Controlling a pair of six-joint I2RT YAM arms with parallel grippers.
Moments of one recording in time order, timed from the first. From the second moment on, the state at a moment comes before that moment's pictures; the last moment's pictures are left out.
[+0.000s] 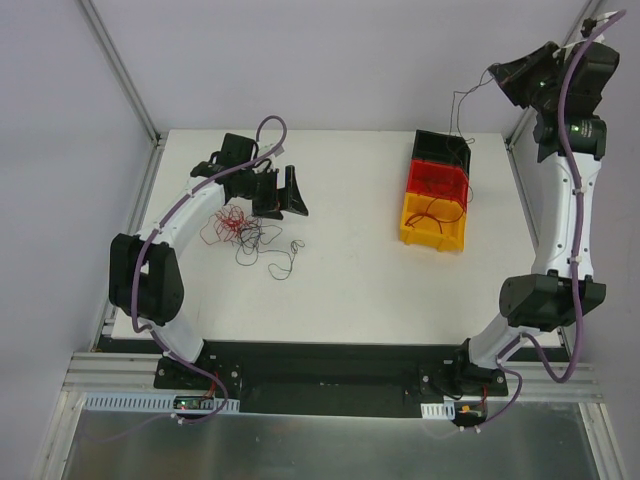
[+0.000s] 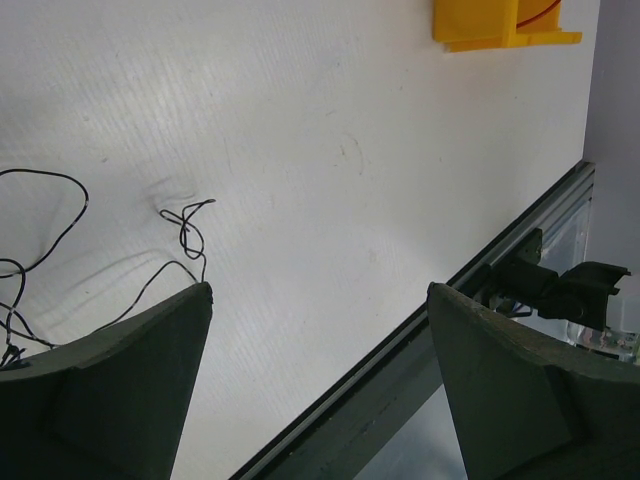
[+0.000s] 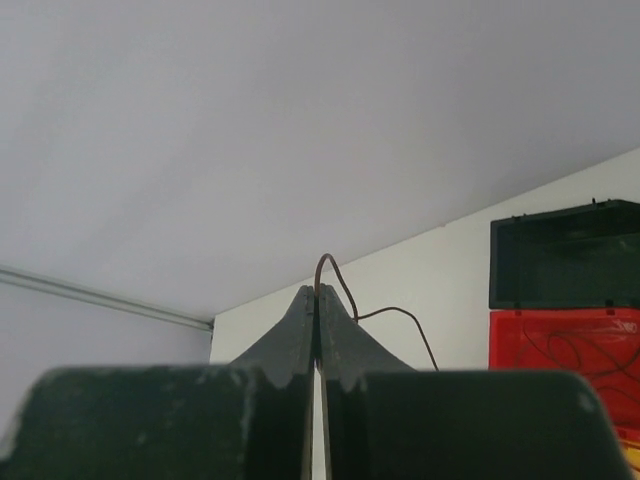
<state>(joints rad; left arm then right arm) -0.29 1.67 1.39 -0.66 0.63 -0.36 -0.13 1.67 2.06 -0.54 -0.30 0.72</state>
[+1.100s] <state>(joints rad) -0.29 1.70 1.38 -0.65 0.58 -0.33 -0.20 1.75 2.07 -0.50 -0.40 0.75</state>
